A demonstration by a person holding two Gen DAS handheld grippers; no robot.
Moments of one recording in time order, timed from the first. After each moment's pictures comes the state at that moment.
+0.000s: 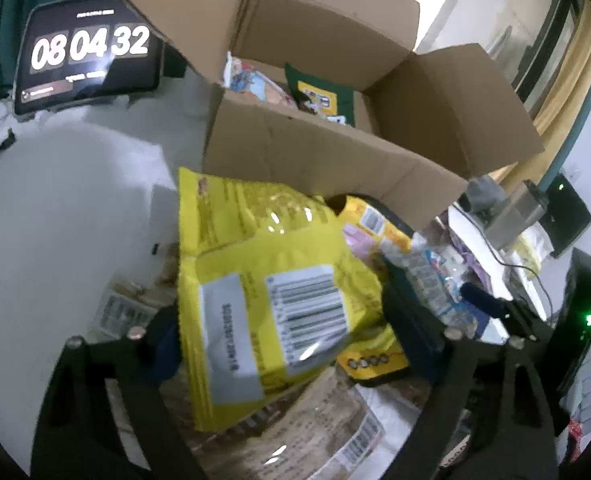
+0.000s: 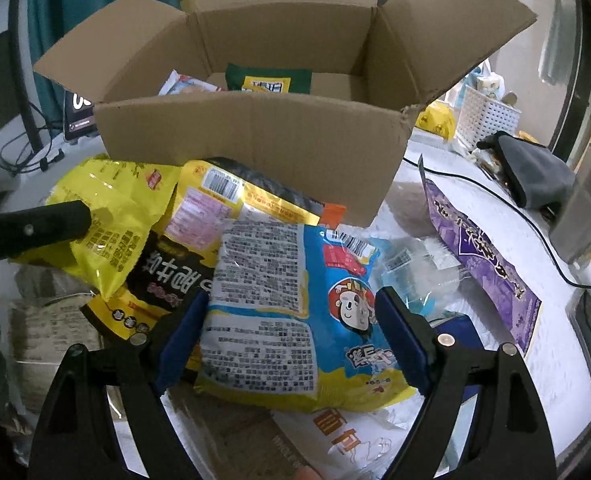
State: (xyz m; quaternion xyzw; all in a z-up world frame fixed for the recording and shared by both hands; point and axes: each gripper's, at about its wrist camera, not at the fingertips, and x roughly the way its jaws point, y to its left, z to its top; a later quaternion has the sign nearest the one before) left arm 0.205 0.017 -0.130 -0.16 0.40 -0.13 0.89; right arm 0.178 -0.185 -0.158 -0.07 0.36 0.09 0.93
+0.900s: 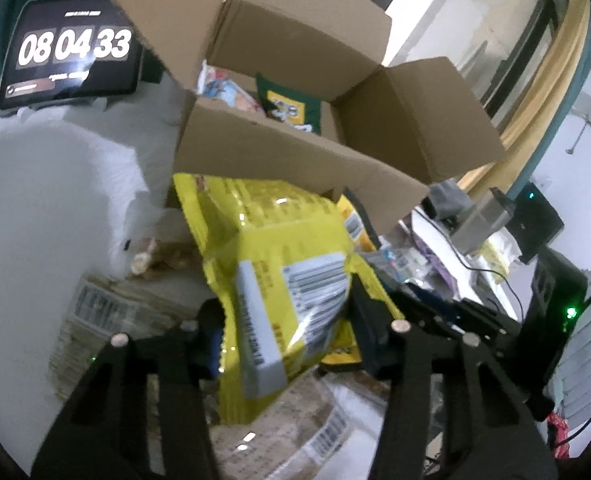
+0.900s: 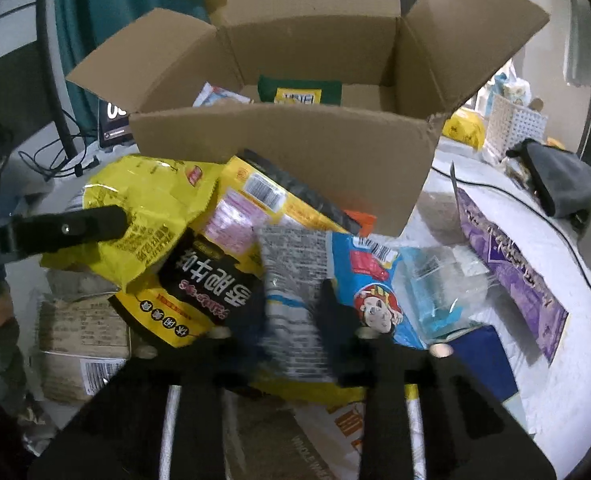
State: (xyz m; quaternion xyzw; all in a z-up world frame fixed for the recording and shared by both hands) left arm 0.187 0.013 -0.120 -0.19 0.37 -0.18 0.89; right arm 0.168 -0.185 -0.152 -0.06 0.33 0.16 0.93
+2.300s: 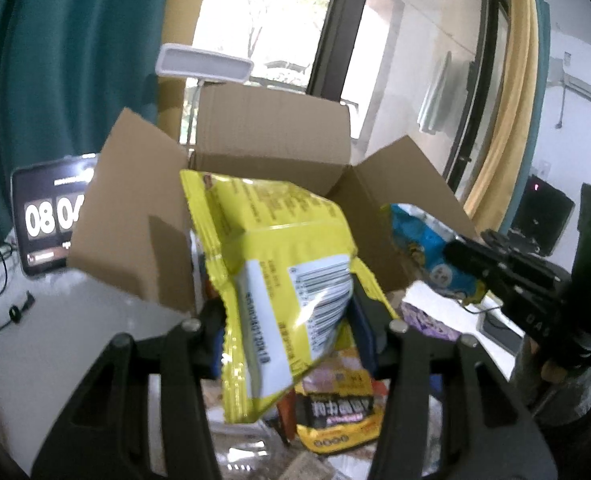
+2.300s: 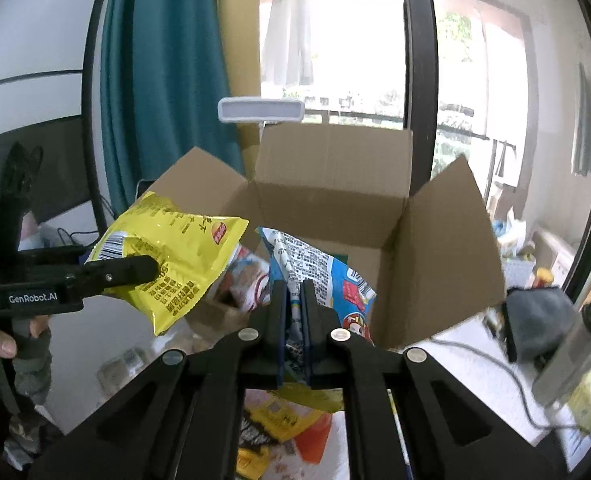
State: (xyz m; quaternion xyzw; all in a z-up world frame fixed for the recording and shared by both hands) left arm 0.209 0.020 0.004 -0.08 0.25 -0.16 0.95; right arm 0.169 -0.192 -0.007 -0.08 0.17 0.21 0.96
